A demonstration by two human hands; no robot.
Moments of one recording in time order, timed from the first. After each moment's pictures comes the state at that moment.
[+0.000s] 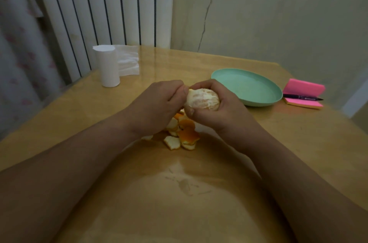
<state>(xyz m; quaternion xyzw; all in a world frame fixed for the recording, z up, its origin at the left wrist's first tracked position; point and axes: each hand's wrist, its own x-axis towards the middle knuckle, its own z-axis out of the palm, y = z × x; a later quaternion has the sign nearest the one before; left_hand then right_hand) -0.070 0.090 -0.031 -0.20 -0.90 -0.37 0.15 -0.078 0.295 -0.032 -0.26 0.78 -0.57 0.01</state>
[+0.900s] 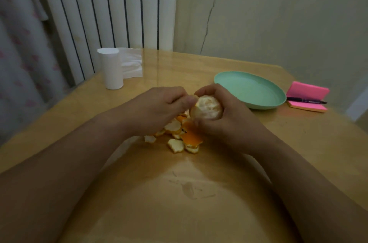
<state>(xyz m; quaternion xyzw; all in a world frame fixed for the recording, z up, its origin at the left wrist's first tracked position) -0.068 0.078 -0.019 -0.17 -0.93 -0.33 0.03 -0.080 0.303 -0.030 -0.27 0.83 -0.49 0.00</state>
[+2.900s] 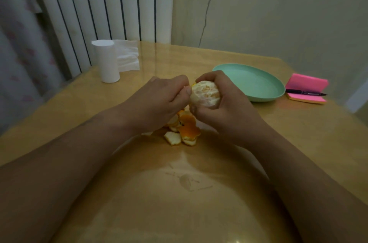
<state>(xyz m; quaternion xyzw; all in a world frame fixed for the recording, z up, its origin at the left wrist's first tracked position) -0.075 0.087 -0.035 -0.25 -0.92 -0.25 0.17 -0.077 0.297 -0.032 -0.29 0.83 -0.48 -0.08</state>
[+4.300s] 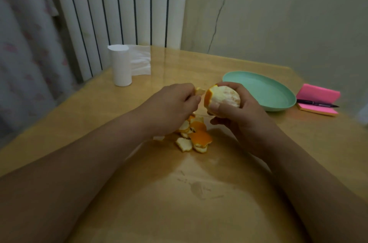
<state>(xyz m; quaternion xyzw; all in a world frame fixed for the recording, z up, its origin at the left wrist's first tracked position) -0.066 0.091 -0.024 -0.12 -0.92 -0.36 0.08 -0.096 0.301 -0.042 -0.18 0.68 -0.70 0.08</state>
